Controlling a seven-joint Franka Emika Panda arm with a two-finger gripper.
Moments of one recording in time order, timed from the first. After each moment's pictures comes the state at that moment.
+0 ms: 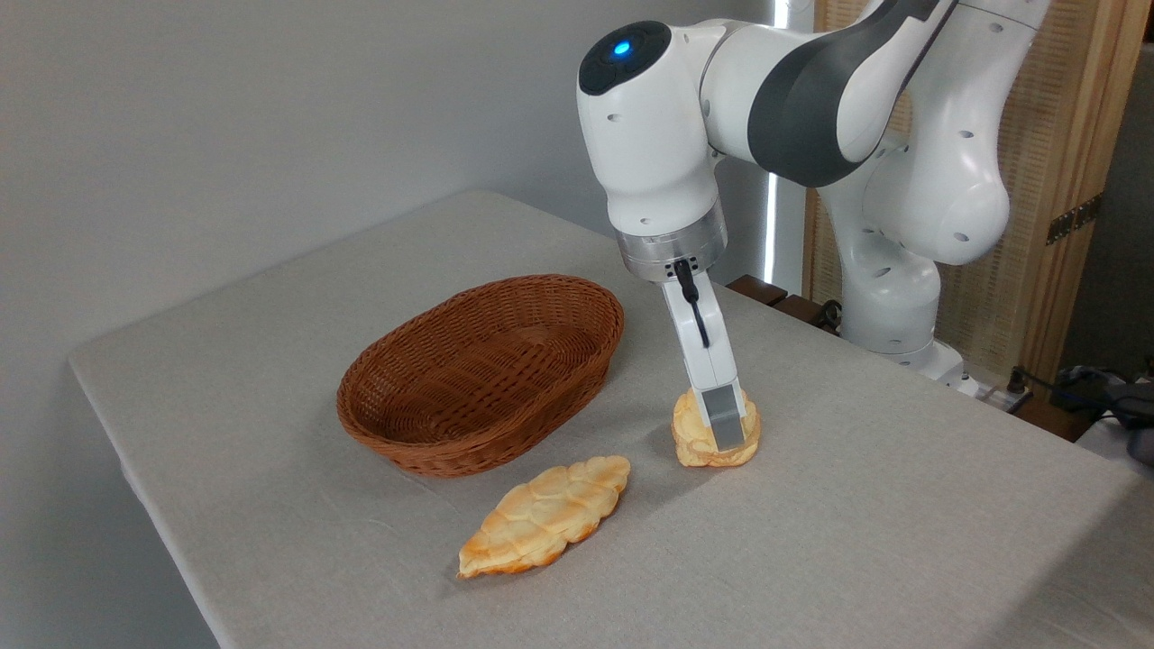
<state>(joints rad) -0.28 -0.44 0.34 -2.46 0.14 1.82 1.35</state>
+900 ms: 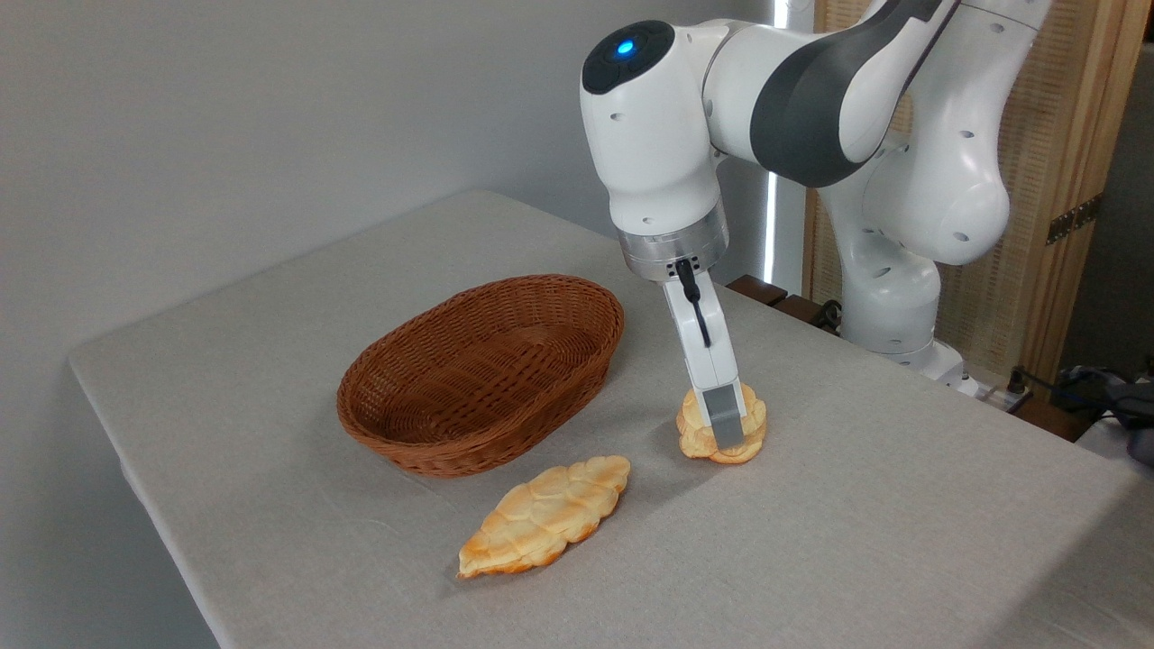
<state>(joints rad) -0.28 -0.45 0.34 -2.47 0.14 1.83 1.35</state>
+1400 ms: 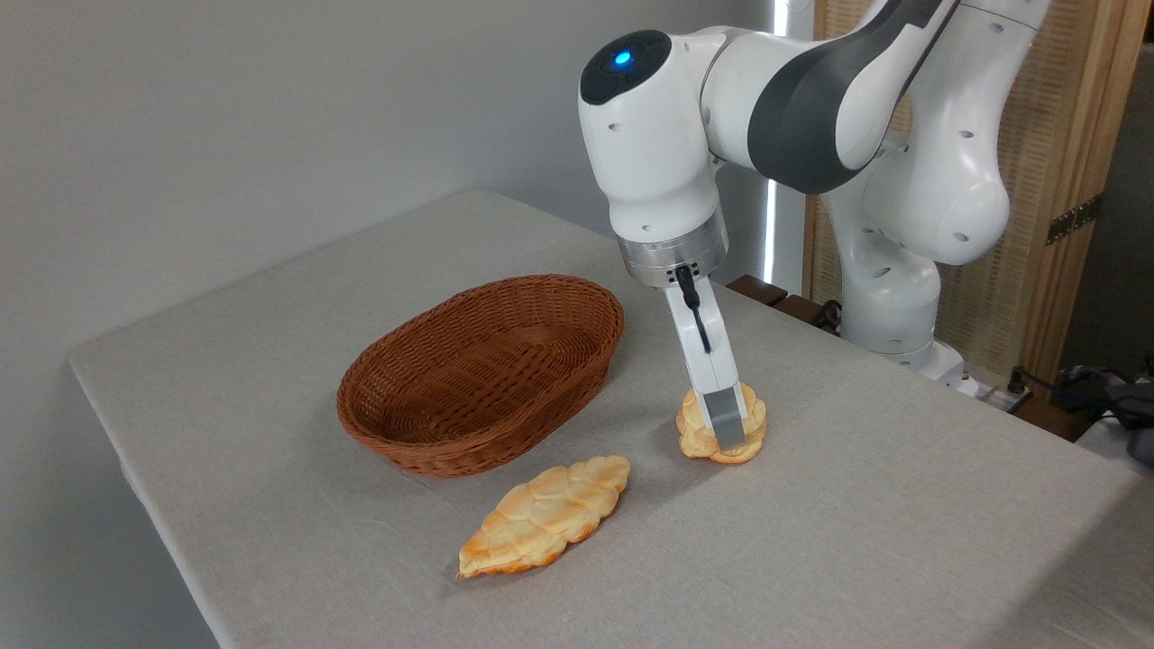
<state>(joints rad) -0.28 -0.44 0.34 -2.48 0.14 1.83 1.35</state>
